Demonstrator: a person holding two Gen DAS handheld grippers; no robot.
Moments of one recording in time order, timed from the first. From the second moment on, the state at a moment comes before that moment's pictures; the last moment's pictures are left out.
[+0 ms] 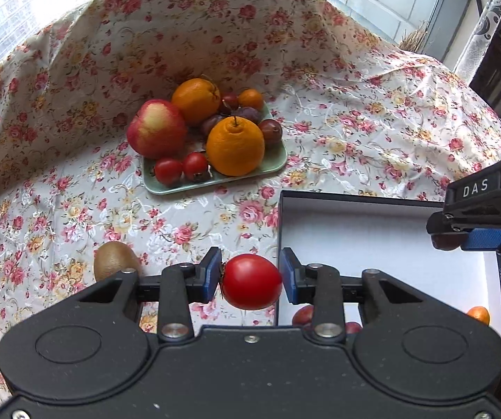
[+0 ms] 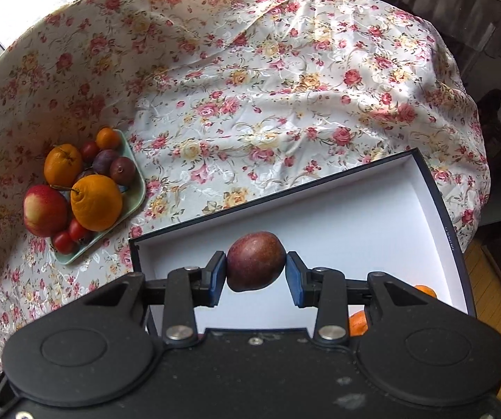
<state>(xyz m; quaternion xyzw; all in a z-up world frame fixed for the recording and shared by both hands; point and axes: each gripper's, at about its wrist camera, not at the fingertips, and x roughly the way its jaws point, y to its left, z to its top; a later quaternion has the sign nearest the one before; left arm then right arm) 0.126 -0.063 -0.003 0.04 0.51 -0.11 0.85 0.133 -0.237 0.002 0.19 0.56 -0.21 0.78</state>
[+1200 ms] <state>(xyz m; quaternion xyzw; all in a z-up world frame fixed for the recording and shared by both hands) 0.127 -0.115 -0.029 0.03 0.54 -0.15 0.83 0.122 -0.292 -0.003 0.22 0.56 -0.23 0.77</state>
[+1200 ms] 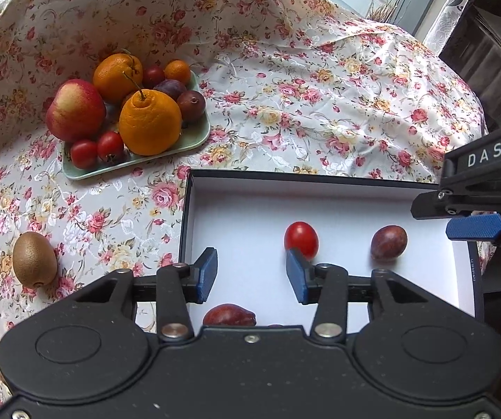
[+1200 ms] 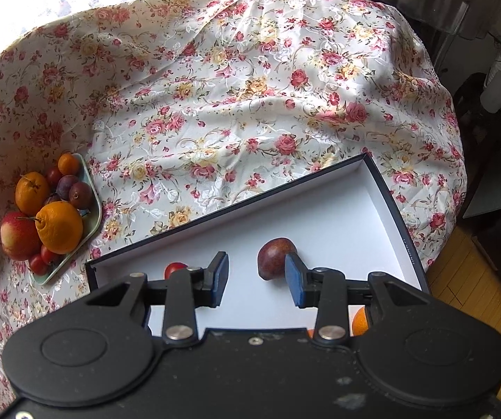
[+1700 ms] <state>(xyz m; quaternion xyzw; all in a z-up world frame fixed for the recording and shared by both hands) 0.125 -0.076 -0.009 0.00 0.51 -0.15 0.85 0.128 -0.274 0.005 0.23 0.55 -0.21 0.77</state>
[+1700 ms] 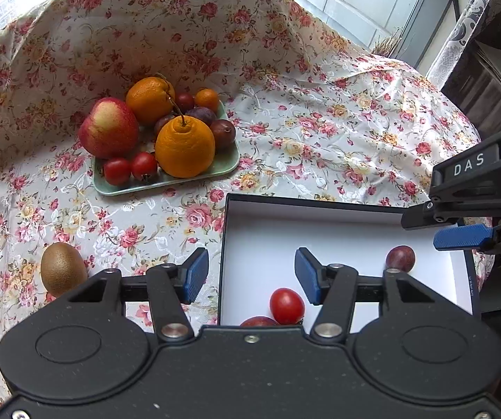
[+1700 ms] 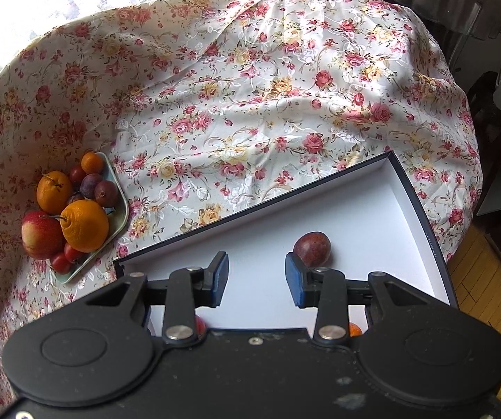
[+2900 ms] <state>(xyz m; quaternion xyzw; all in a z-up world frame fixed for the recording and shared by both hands) 0.130 0.136 -0.012 -0.04 0.55 0.04 0.83 0.174 -0.083 -0.003 0.16 0.60 -0.04 0.78</state>
